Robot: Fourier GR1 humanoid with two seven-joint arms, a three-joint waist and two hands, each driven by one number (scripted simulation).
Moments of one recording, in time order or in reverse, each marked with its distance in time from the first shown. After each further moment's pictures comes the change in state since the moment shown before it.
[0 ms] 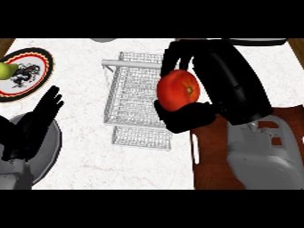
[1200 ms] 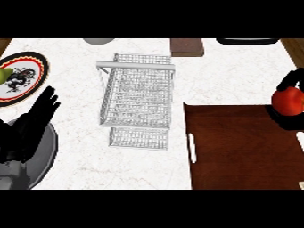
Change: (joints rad) left arm 0.015 0.029 -0.016 -0.017 0.035 0.048 0.009; right arm 0.436 -0.395 -0.407 0.285 -0.105 -0.156 -0.848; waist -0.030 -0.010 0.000
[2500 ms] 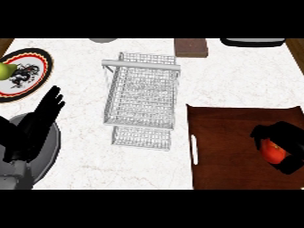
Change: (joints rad) left arm -0.004 0.006 -0.047 -0.008 0.009 0.024 -0.007; right arm 0.105 -0.157 0.392 0.402 0.393 0.092 -0.232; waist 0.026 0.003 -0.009
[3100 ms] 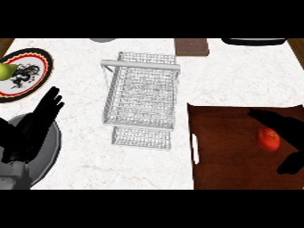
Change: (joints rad) left arm 0.004 0.037 -0.025 0.011 0.036 0.019 -0.016; right arm 0.017 -0.011 -0.053 -0.084 -0.165 0.054 0.121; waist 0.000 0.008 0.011
